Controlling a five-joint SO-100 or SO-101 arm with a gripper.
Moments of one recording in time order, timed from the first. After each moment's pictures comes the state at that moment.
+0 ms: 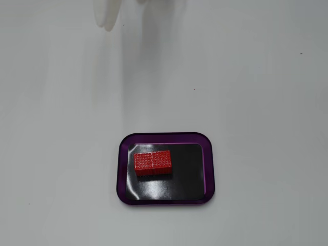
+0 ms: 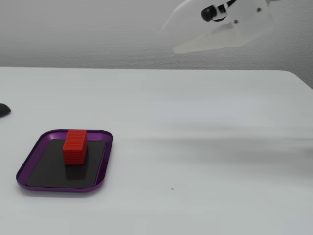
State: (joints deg) arm 18.4 142.6 125.2 58.1 -17.0
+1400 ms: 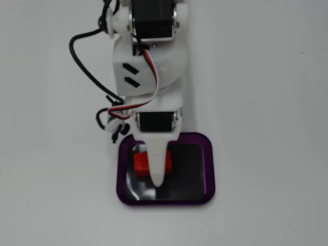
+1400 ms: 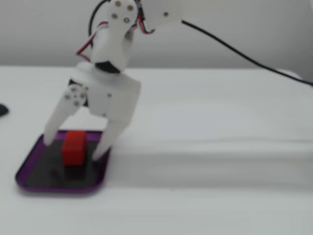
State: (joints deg) arm 6.3 52.9 49.7 77.1 -9.7
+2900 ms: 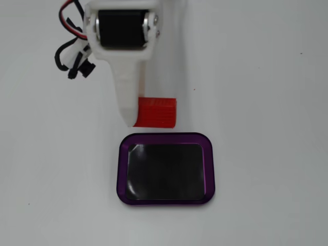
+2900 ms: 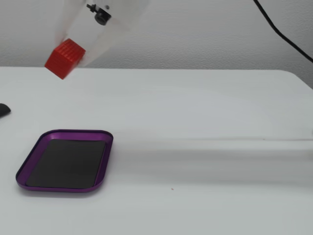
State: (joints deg) arm 8.5 78.3 54.1 80.9 -9.3
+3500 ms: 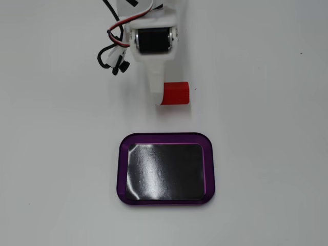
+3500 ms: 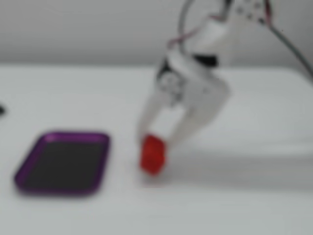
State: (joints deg) arm 5.1 100.0 116.1 48.7 -12.6
